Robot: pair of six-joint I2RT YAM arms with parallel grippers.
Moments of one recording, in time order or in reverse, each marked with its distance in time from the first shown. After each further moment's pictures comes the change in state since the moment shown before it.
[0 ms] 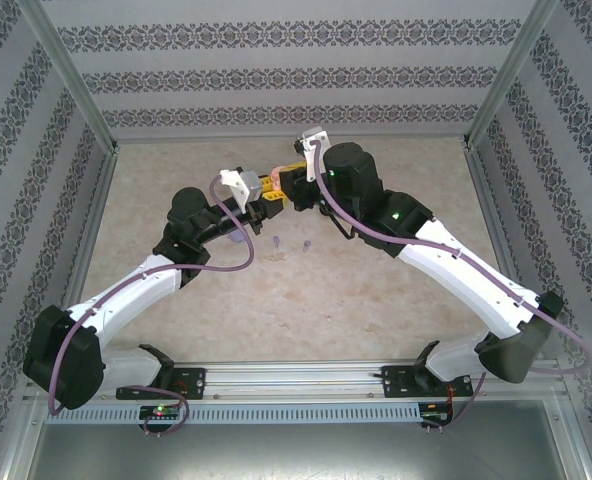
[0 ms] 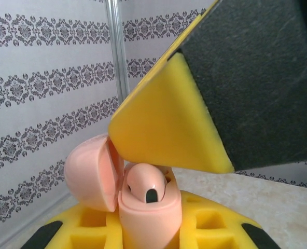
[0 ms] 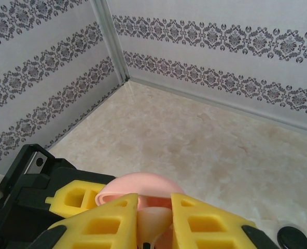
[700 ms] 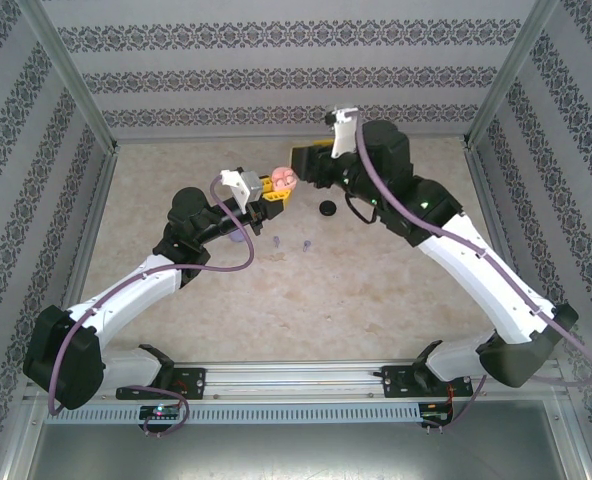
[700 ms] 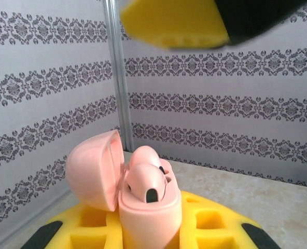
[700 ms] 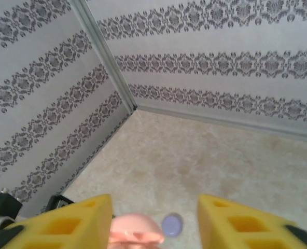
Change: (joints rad) left arm 0.000 0.000 0.000 -0.012 0.017 0.001; right arm -0.130 -0.014 0.151 -0.072 -0.111 0.121
